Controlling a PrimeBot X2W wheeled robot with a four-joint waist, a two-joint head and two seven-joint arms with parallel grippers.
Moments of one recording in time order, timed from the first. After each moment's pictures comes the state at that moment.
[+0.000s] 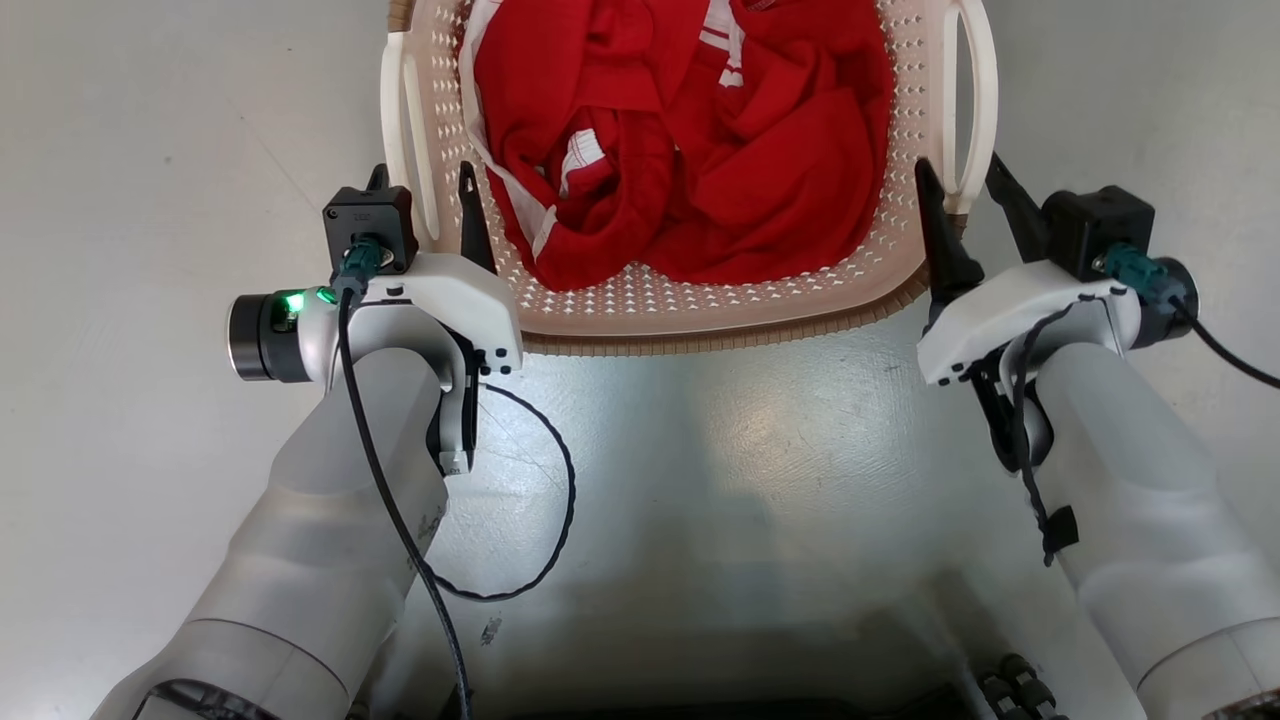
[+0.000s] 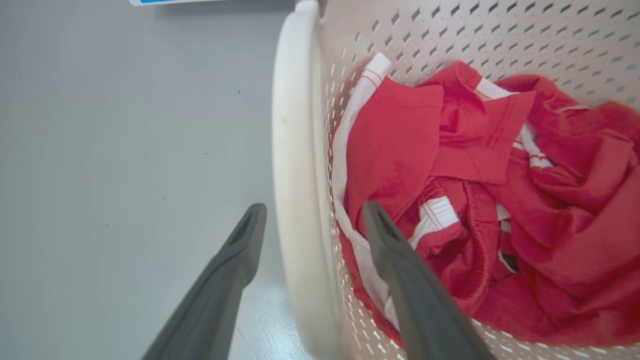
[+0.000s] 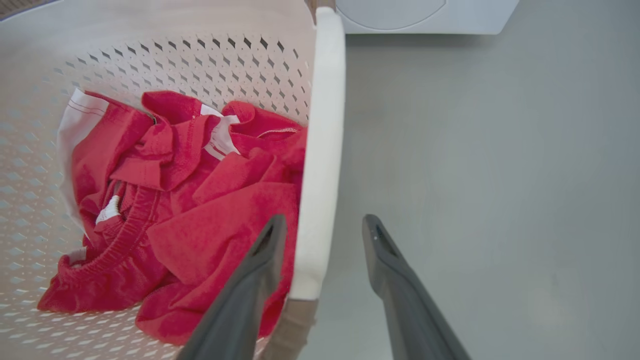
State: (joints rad) left arm -0.94 0.03 -0.66 0.89 -0.66 0.25 -0.26; right arm -0.87 -0.06 0.25 0.86 0.29 0.13 -0.25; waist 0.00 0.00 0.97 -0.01
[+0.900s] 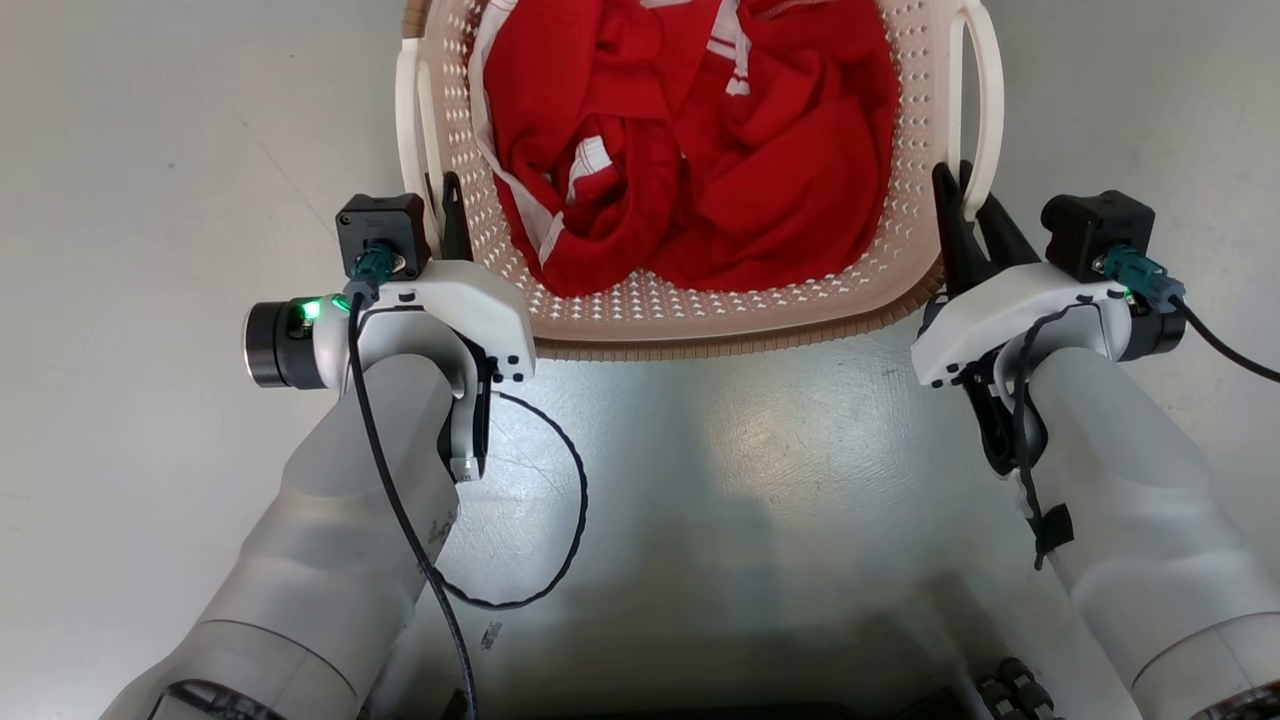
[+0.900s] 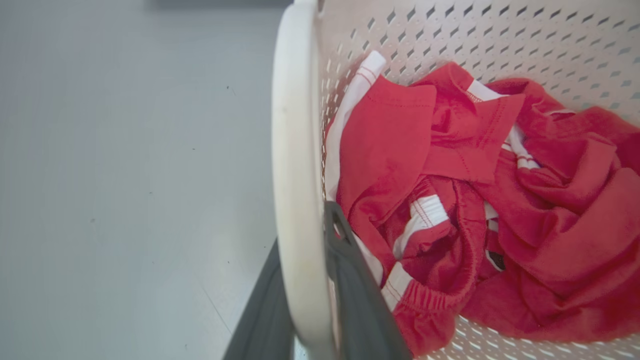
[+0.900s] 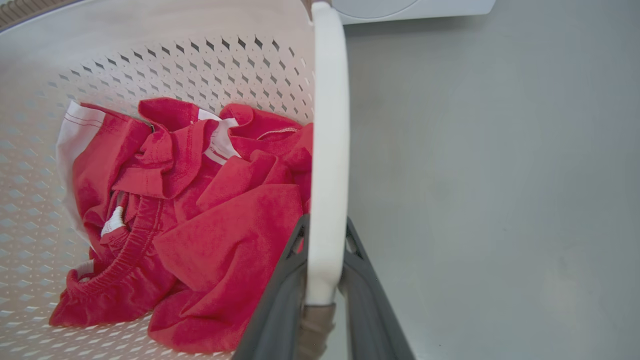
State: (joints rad) left arm -0.94 0.02 -0.70 0.90 -0.70 0.25 -0.26; right arm -0.90 -0.06 0.29 0.91 0.40 0.13 -0.26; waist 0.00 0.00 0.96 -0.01
